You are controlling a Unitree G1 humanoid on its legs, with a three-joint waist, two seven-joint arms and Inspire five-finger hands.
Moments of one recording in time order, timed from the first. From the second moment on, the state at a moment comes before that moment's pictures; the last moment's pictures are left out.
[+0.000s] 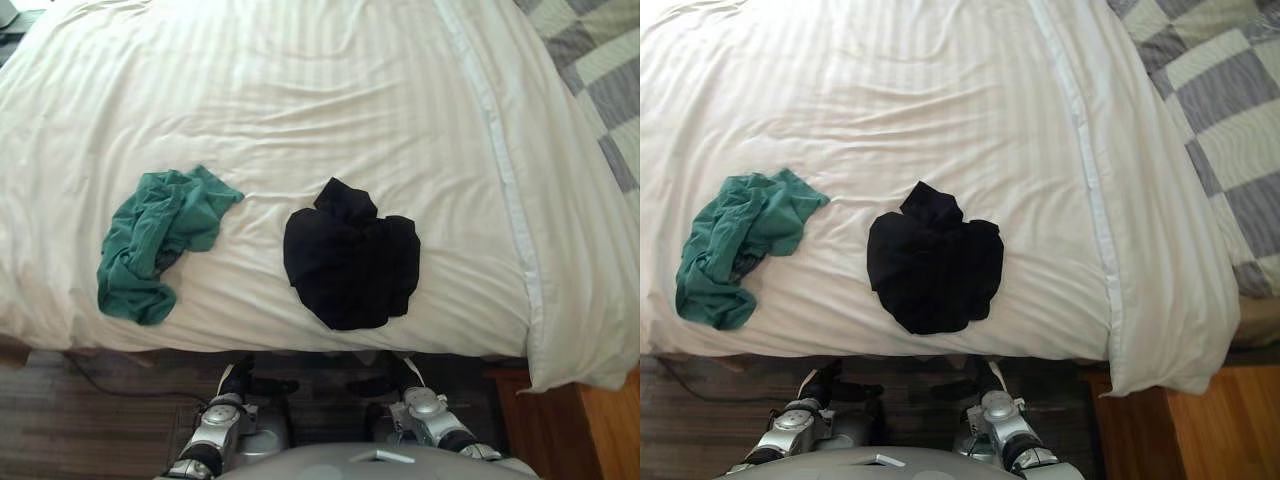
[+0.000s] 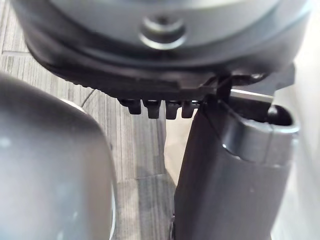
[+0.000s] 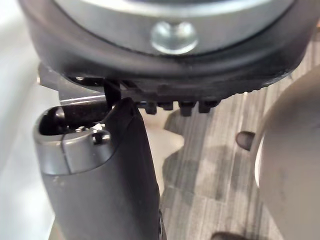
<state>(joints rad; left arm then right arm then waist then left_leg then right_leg) -0.03 0.12 -0.04 1.07 -0.04 -0.07 0.05 -0.11 -0.02 0.08 1.11 -0.15 0.00 -0.07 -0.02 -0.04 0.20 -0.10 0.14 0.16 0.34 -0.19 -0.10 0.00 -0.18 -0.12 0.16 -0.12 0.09</state>
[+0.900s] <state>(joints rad) 0.01 0.09 0.15 1.12 -0.13 -0.06 0.07 -0.02 0.00 -0.28 1.13 0.08 0.01 -0.10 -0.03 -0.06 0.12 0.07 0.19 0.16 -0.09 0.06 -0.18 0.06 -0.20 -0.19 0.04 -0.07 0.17</state>
